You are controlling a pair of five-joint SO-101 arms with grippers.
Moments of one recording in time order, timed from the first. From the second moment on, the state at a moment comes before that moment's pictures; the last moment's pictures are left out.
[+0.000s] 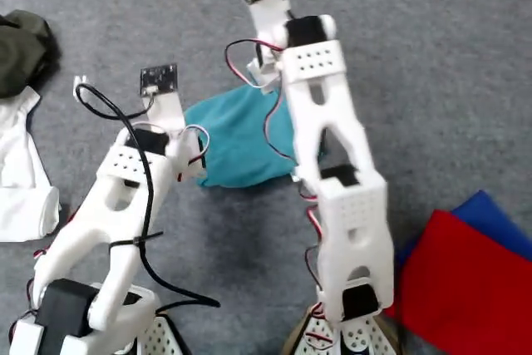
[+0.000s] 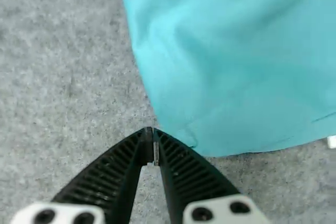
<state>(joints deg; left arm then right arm) 10.7 -18.9 40.4 54.8 13.6 -18.7 43.7 -54.7 90.2 7.8</state>
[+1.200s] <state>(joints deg) 14.7 -0.7 33.8 59.0 9.2 -15.6 66.6 -86.4 100.4 14.0</state>
